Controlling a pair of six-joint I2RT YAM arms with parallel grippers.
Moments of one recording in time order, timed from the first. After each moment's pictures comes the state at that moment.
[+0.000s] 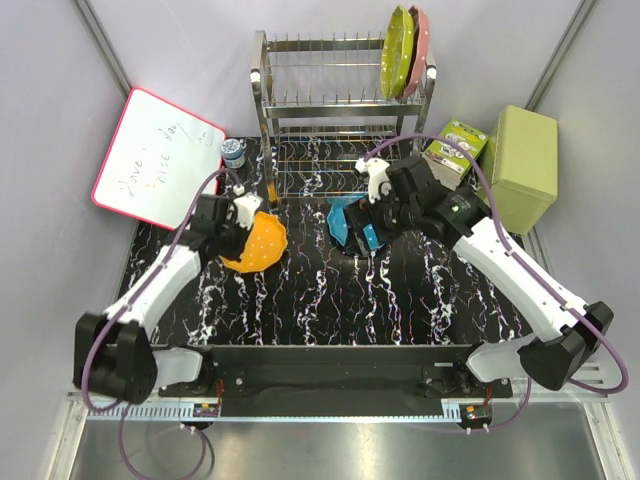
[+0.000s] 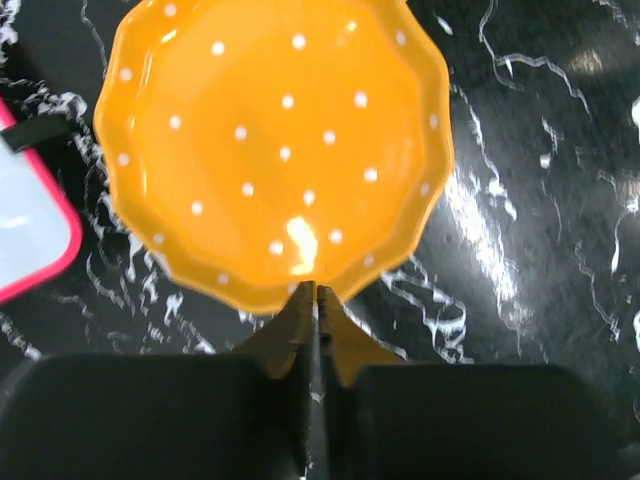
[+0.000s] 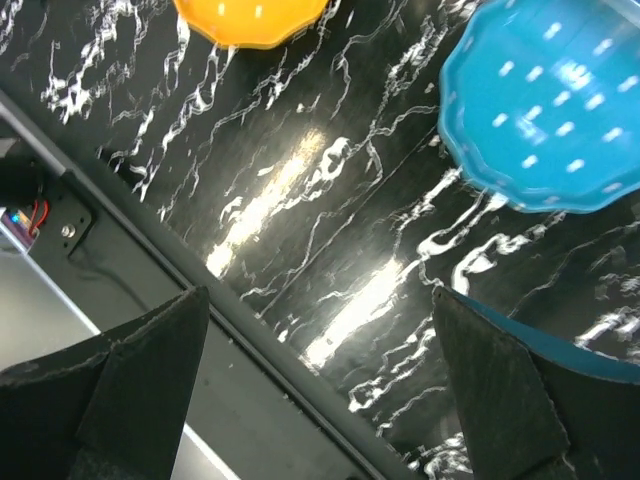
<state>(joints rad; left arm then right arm) -0.23 1.21 0.84 -0.51 0.12 0.26 0.66 1.36 1.50 -0.90 -0.22 0.10</state>
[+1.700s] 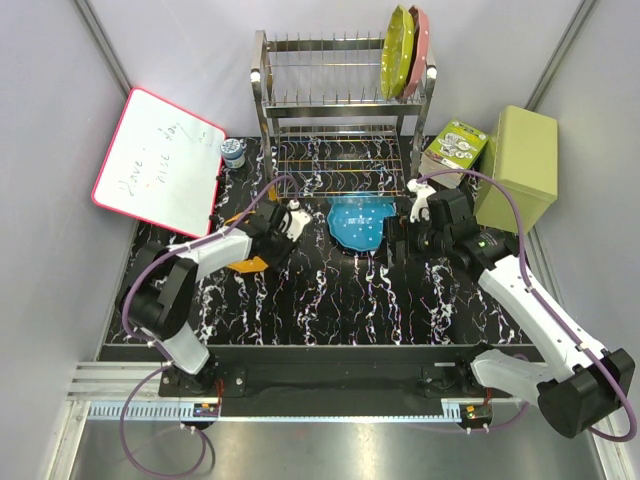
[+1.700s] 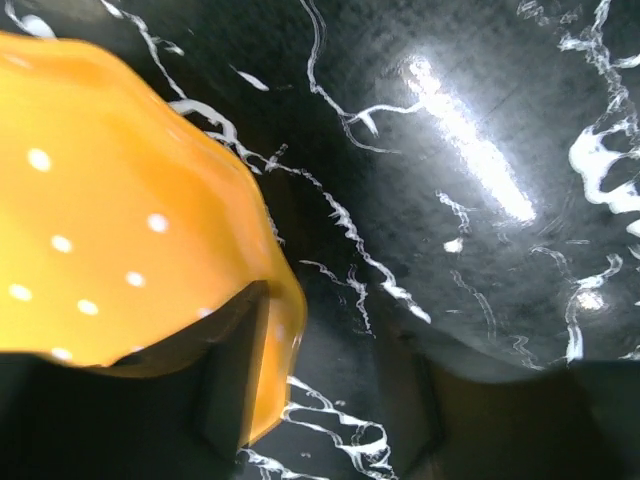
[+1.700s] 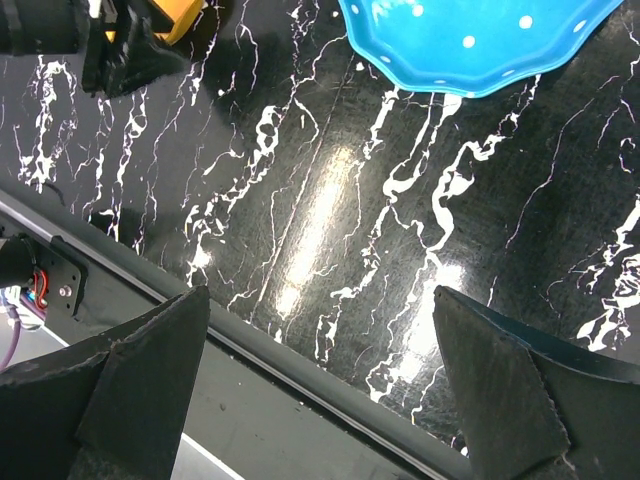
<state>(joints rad) -0.49 1.65 0.94 -0.36 0.08 0.22 0.46 1.10 1.04 -0.70 -0.25 0.30</state>
